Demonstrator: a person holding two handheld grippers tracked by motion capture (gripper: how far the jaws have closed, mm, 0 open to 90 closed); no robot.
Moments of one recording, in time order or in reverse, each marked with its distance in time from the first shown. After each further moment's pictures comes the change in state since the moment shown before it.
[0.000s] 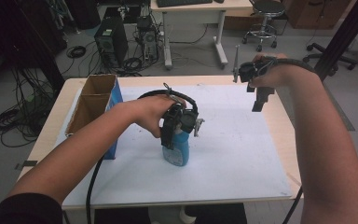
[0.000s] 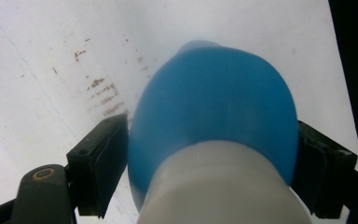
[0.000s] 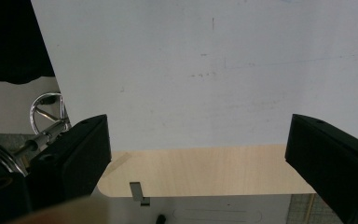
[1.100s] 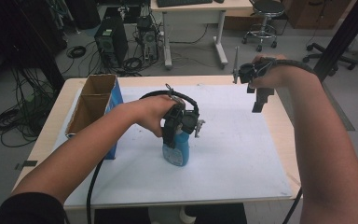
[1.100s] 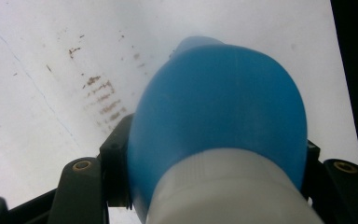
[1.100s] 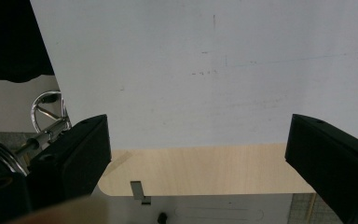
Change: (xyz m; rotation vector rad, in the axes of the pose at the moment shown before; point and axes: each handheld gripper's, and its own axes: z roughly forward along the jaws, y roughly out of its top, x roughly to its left) left arm 0.001 0.002 0.002 0.021 -0.018 0.008; right arm -0.001 0.000 0.003 0.008 0.006 0.003
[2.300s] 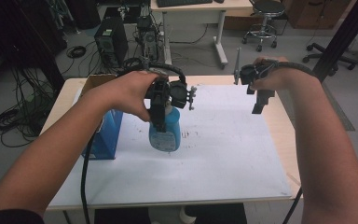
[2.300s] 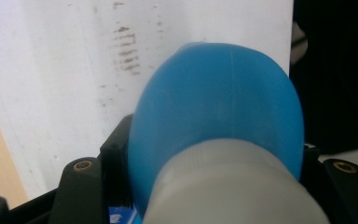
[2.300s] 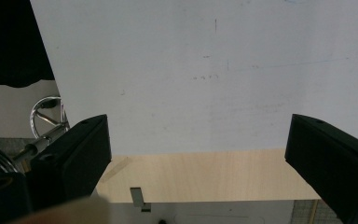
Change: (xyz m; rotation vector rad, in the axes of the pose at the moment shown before) left arm -0.020 -0.028 -0.104 -0.011 0.048 -0.370; right arm 0.003 -0.004 0.004 -0.028 -0.003 0.001
